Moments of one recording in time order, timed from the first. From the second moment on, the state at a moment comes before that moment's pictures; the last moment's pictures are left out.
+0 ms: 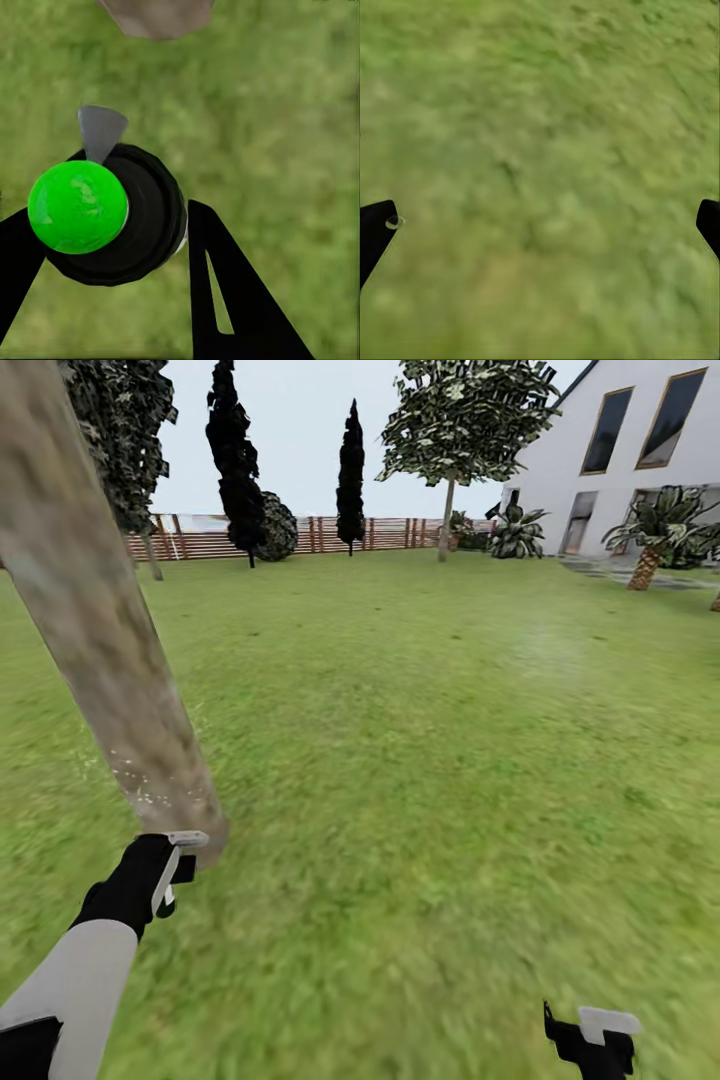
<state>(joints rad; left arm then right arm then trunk) -0.81 0.13 0.22 -0.71 -0.18 0.83 0.10 -0.42 -0.09 -1.03 -0.24 0.91 -0.55 -0.04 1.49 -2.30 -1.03</state>
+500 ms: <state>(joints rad) -0.99 0.14 0.22 -0.72 -0.18 0.99 0.10 -0.42 -0.09 -1.03 -0.24 0.91 -0.55 -0.04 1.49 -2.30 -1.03</state>
